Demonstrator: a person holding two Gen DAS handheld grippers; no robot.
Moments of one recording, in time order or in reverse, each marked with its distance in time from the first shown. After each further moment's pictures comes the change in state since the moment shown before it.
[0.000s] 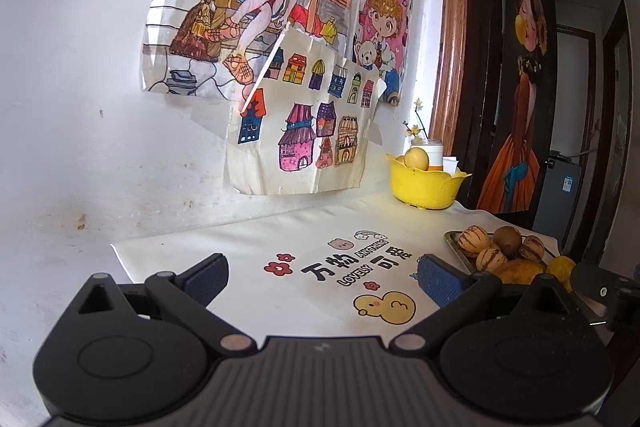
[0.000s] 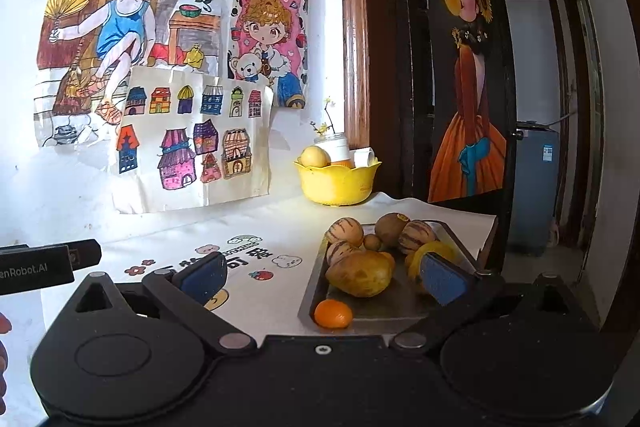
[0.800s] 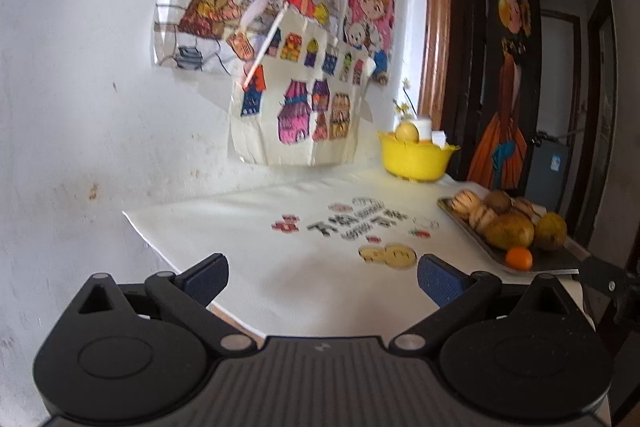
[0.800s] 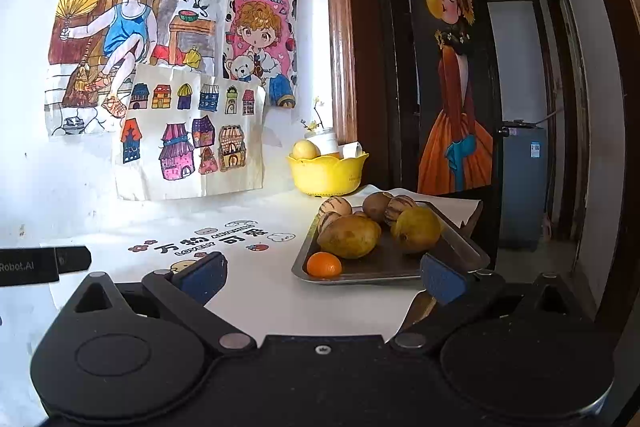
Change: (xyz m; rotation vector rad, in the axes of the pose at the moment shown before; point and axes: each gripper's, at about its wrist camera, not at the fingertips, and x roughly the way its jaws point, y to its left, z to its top) left arm -0.025 0.016 -0.034 0.042 0.049 -0.046; right arm -0.040 -0.005 -0.049 0.028 -0.041 -0.024
